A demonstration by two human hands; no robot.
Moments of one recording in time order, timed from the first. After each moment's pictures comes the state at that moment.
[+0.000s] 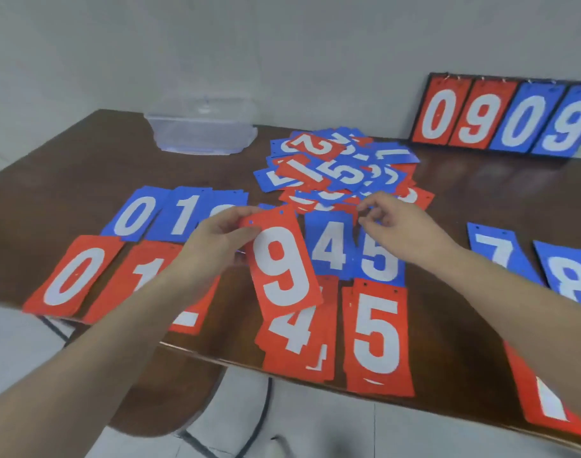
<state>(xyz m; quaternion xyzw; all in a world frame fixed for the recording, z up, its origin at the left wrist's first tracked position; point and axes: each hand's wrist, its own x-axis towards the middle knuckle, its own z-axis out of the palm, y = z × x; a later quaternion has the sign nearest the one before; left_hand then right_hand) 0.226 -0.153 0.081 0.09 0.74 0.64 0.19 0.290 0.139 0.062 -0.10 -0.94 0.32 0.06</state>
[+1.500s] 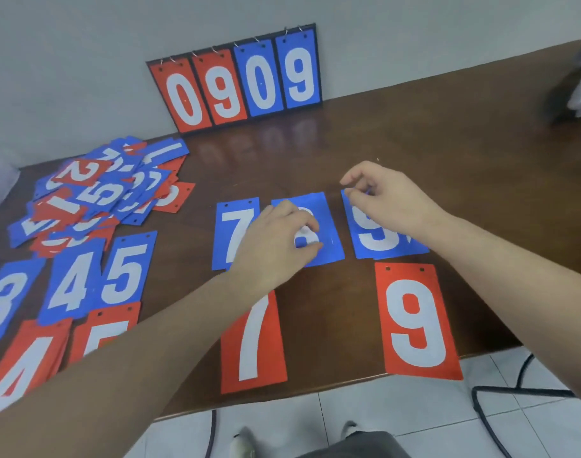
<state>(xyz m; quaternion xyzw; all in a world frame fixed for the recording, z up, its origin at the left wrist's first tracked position) 0.414 0.260 0.034 0.50 0.83 0.23 0.06 0.525 0.461 0.030 -0.23 -0.88 0.39 0.16</state>
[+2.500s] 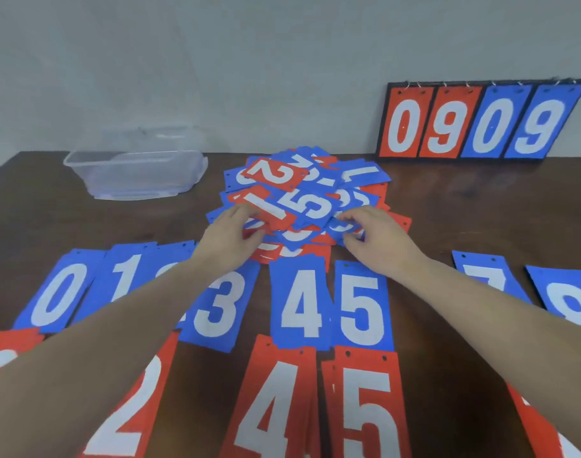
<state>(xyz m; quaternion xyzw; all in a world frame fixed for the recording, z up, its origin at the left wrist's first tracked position) 0.064 -0.042 0.020 0.32 0.91 0.27 0.05 0.216 0.208 0.018 -0.12 -0.95 0.27 0.10</state>
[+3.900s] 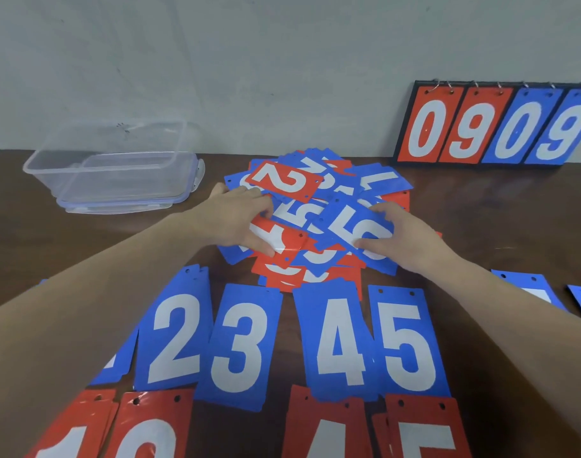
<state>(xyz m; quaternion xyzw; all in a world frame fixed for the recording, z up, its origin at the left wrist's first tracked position) -0.048 -0.022 0.042 0.51 0.85 -0.04 0.11 0.172 0.208 0.036 -0.30 -0.92 0.26 -0.01</state>
